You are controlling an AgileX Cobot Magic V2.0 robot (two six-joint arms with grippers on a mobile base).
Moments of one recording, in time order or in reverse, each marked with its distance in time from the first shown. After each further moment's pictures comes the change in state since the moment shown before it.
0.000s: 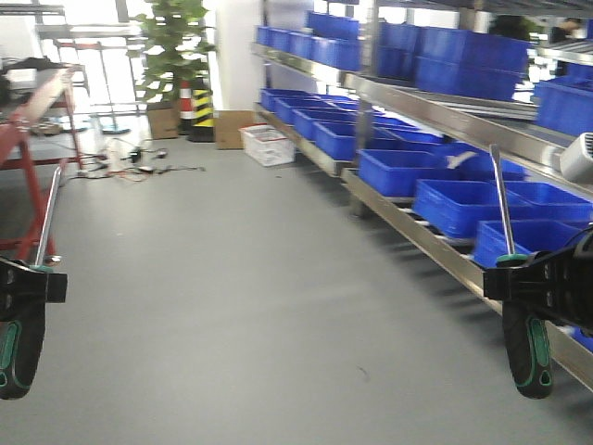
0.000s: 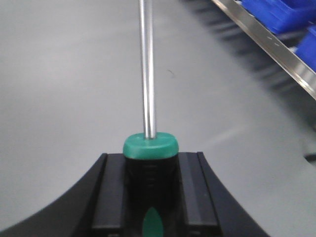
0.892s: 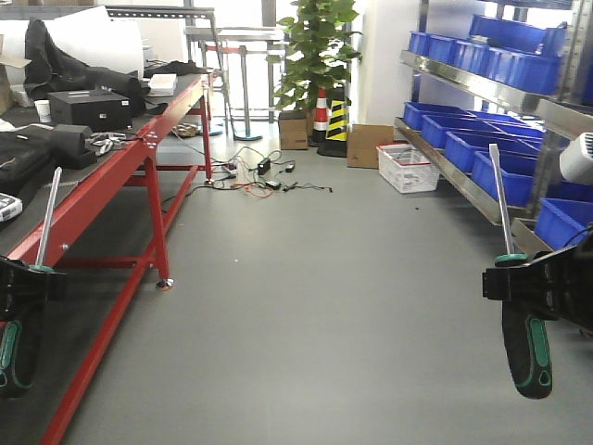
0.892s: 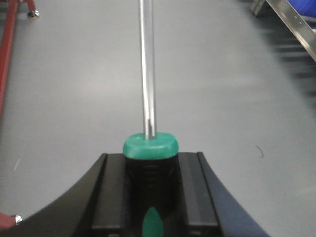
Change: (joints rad) left arm 0.000 0.000 0.000 0.000 0.001 0.000; right arm 0.000 0.000 0.000 0.002 -0.001 0.000
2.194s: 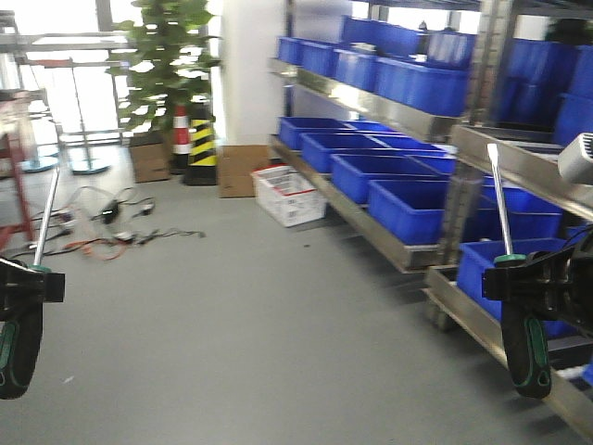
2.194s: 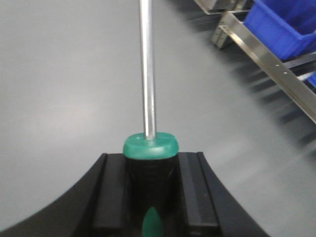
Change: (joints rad) left arm 0.001 0.000 0.000 0.002 0.000 0.000; right arm 0.000 0.000 0.000 0.001 0.000 0.000
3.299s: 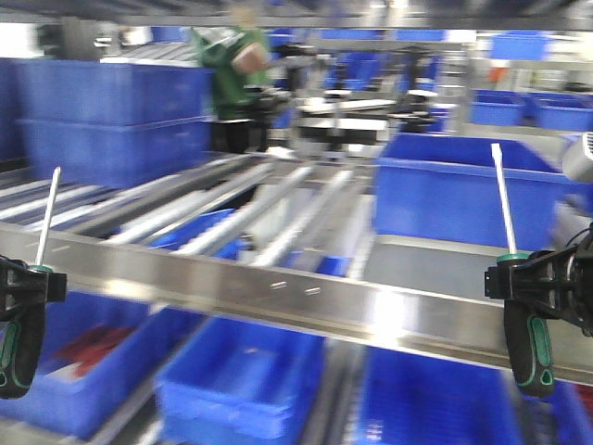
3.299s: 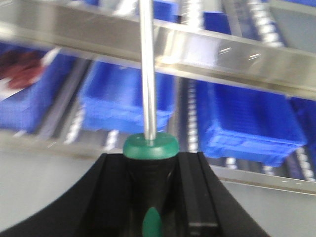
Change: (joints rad) left arm 0.000 0.000 0.000 0.001 0.000 0.000; right arm 0.000 0.000 0.000 -0.002 0.000 0.000
